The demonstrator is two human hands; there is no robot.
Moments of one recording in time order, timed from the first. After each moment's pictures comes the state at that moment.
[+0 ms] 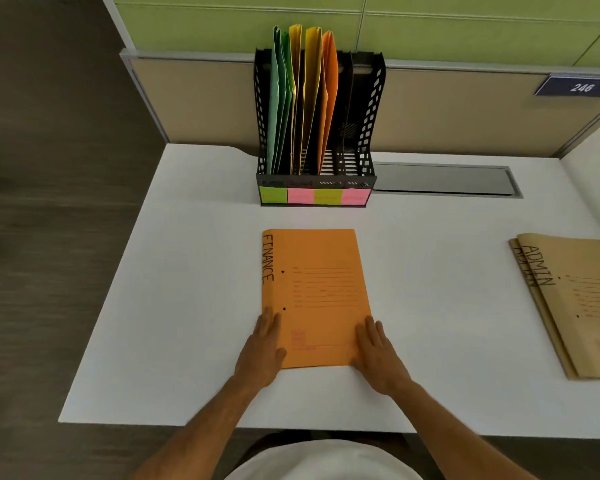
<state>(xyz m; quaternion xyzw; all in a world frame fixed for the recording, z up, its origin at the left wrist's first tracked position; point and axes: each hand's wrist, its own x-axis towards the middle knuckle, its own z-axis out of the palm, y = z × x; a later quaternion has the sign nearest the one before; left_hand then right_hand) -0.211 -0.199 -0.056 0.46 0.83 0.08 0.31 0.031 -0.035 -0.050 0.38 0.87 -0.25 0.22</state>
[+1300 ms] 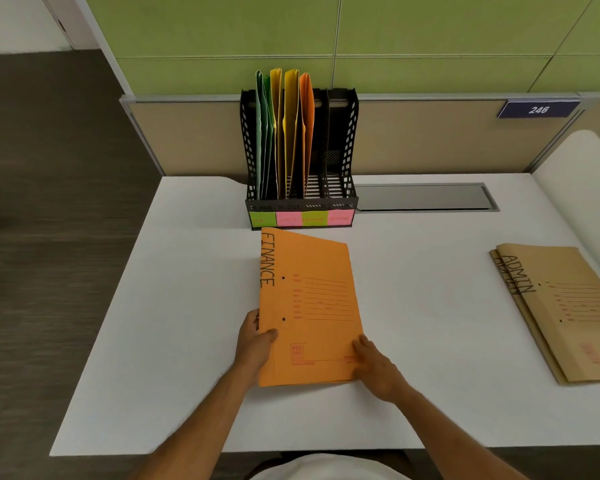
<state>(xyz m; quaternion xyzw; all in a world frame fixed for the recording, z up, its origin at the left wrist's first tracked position) -0.218 -0.153 -0.005 0.09 0.73 0.52 0.43 0.048 -0.021 -0.035 0.39 0.82 -0.41 0.13</state>
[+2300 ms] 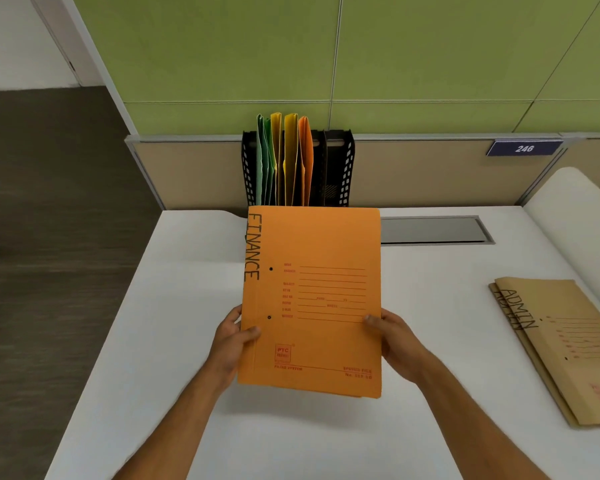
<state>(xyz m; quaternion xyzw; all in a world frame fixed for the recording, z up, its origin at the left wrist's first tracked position) -0.291 -0.128 0.050 0.16 0.61 0.61 0.49 -0.009 0.061 0.082 0.36 0.48 -0.79 -0.15</state>
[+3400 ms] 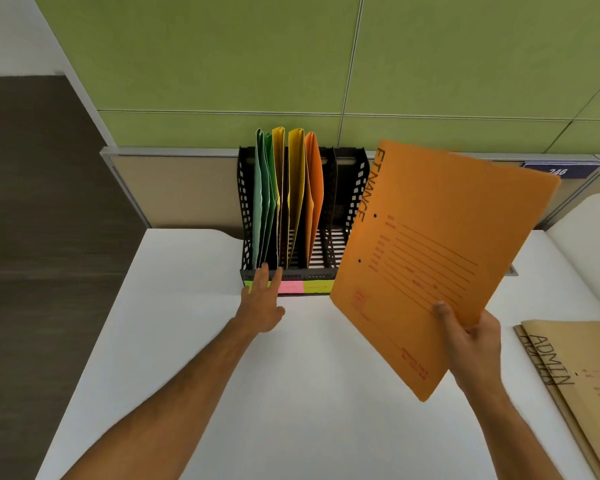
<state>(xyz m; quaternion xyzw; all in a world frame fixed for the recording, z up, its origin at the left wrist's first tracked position) -0.381 0.074 0.049 0.52 0.83 0.05 0.21 -0.045 0.138 0.172 0.48 0.60 -0.46 -0.43</state>
